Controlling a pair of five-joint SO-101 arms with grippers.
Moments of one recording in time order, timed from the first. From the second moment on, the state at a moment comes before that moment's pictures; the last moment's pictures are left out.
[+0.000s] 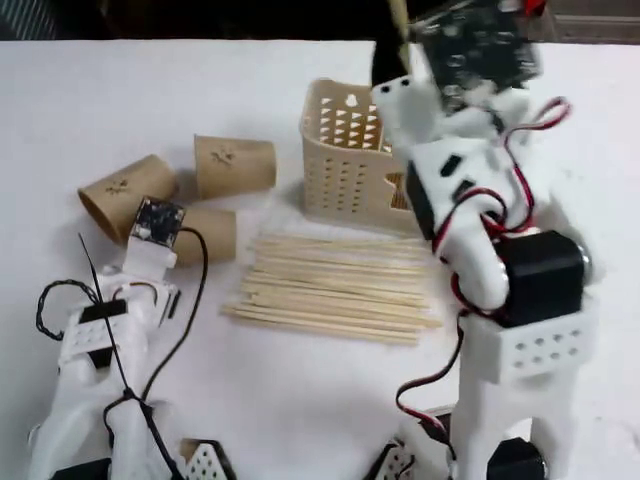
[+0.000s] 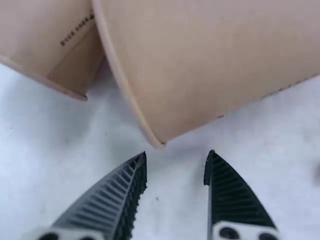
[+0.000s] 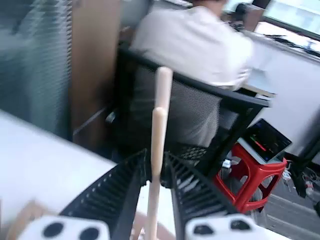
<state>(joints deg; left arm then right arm) -20.6 -33.6 75.6 29.0 -30.9 -15.4 -26.2 -23.1 62.9 16.9</state>
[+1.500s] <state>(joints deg) -20.6 -33.6 75.6 29.0 -30.9 -3.7 -9.6 -23.9 64.5 5.0</state>
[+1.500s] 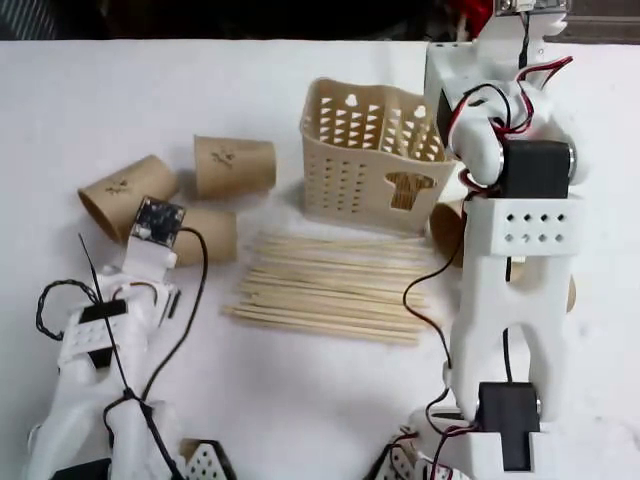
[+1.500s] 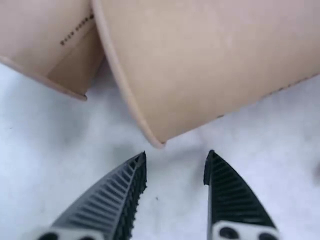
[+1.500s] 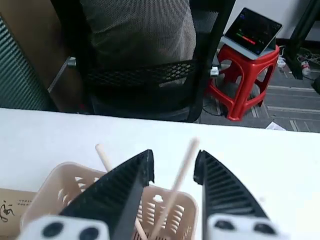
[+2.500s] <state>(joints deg) -20.6 -33.6 75.6 29.0 -30.9 6.3 -12.0 -24.0 81.6 11.4</state>
